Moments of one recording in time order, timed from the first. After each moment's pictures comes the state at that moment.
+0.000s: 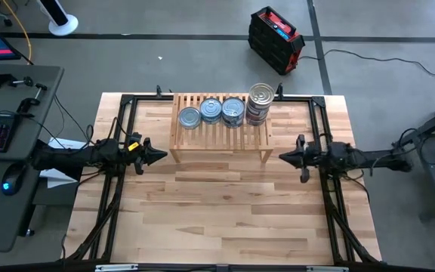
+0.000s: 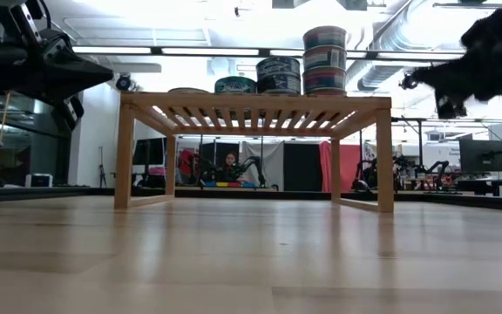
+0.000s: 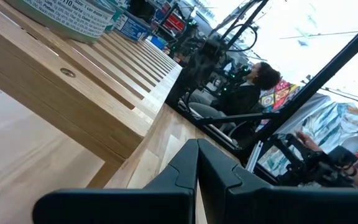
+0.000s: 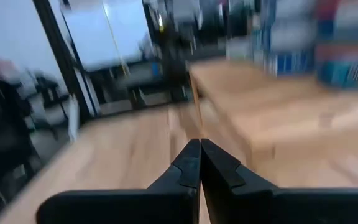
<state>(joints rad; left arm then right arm) -0.02 0.04 0.01 0.02 -0.11 -0.65 0.06 0.02 0.01 0.03 0.10 0.18</state>
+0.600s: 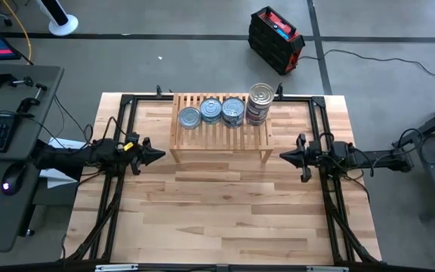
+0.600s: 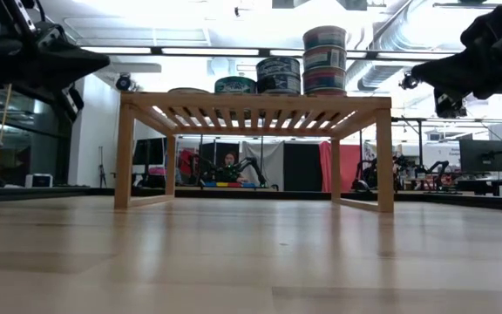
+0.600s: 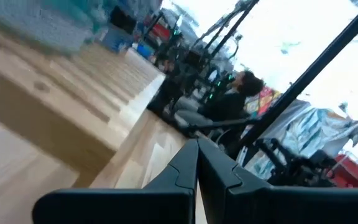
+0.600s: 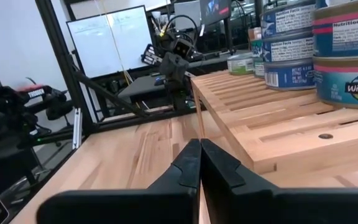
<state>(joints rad) -0.05 0.00 0.01 0.06 -0.11 -0.65 0.06 0.03 0.01 0.07 0.10 0.18</state>
